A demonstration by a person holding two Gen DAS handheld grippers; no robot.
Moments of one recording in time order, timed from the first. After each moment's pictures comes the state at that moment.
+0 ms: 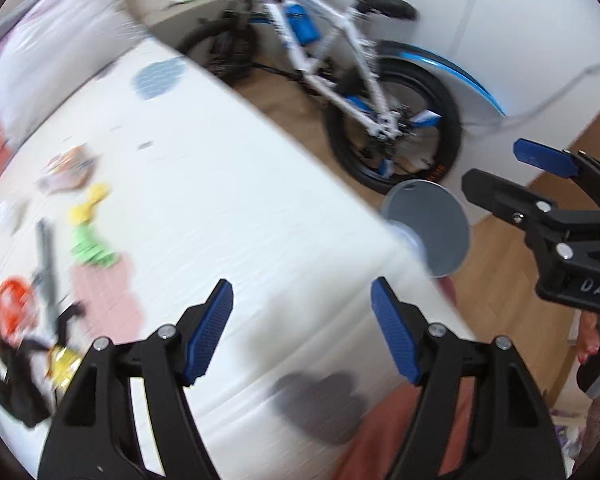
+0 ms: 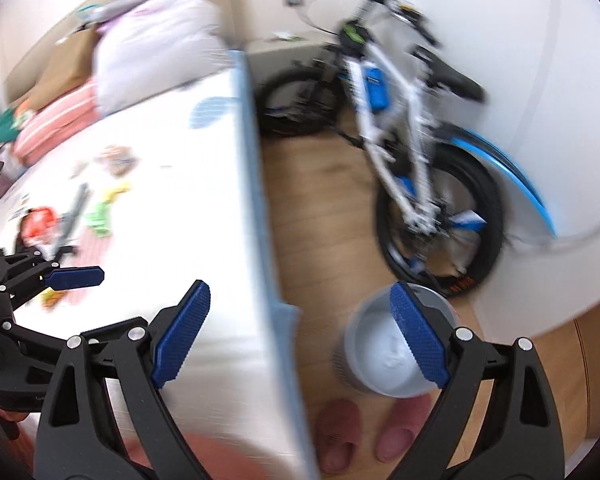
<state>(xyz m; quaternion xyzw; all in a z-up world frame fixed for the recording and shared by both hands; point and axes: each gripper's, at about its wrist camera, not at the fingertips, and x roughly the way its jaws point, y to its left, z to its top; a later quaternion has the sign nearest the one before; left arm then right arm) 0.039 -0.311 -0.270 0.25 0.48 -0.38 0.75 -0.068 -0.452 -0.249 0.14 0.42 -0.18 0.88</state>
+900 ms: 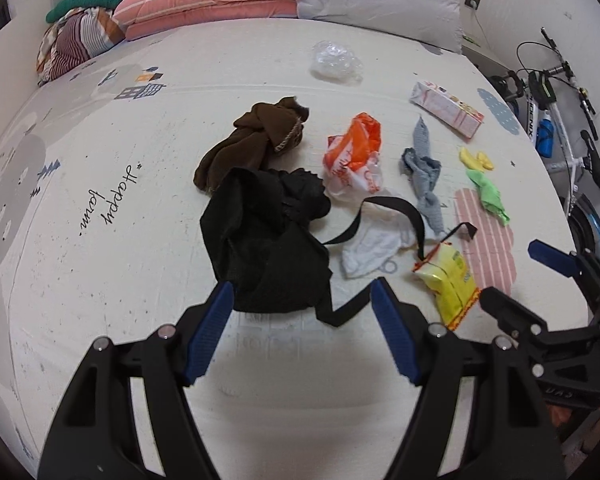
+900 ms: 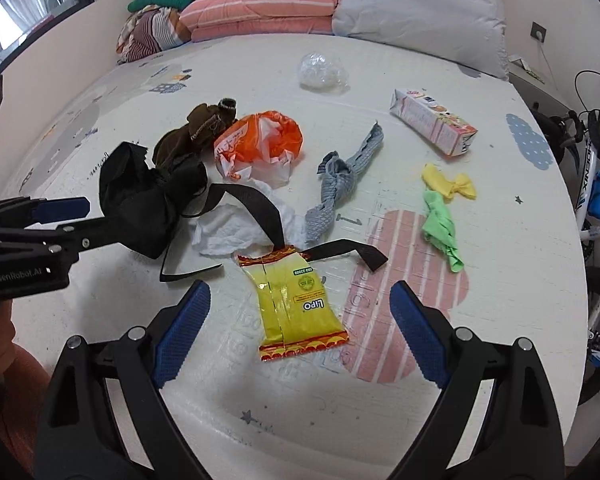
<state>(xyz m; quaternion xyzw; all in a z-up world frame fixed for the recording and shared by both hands) 0.180 0.039 -0.272 0.04 0.53 -0.11 0.84 0.130 -0.141 -0.284 0.00 0.49 0.08 0.87</state>
